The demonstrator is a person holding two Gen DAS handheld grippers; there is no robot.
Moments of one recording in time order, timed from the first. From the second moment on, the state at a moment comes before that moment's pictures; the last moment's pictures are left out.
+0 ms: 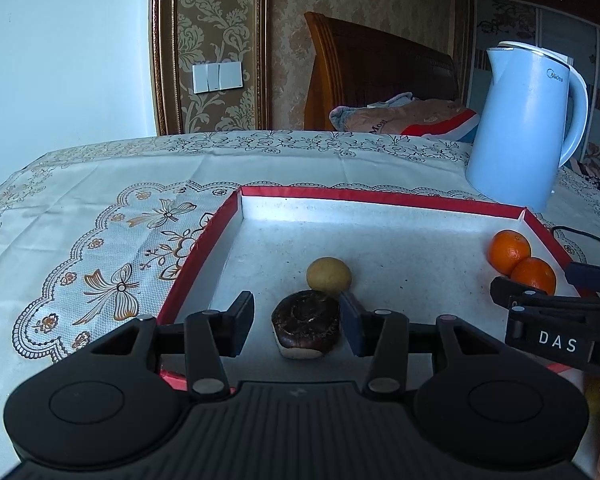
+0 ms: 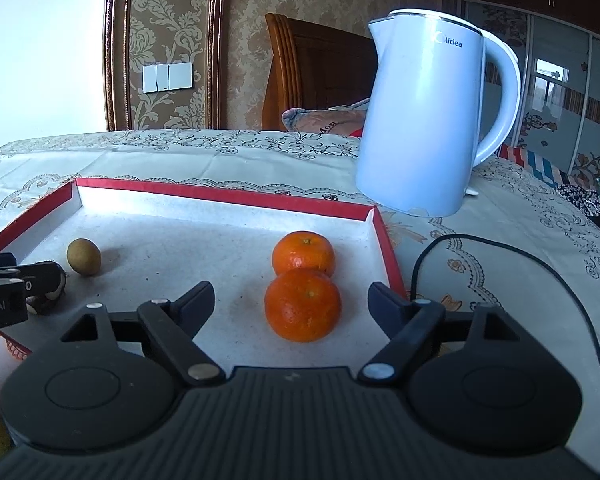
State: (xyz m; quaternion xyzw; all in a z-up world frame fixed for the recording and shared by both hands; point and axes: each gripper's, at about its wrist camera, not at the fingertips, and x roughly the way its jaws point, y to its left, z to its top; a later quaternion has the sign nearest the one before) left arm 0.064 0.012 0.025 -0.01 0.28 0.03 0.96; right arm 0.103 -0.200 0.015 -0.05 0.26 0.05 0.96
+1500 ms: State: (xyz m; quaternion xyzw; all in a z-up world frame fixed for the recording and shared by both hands) left arm -0.037 0.032 0.015 -0.04 0.26 -0.05 0.96; right arm 0.052 -0.234 0.026 0.01 0.24 0.05 0.97
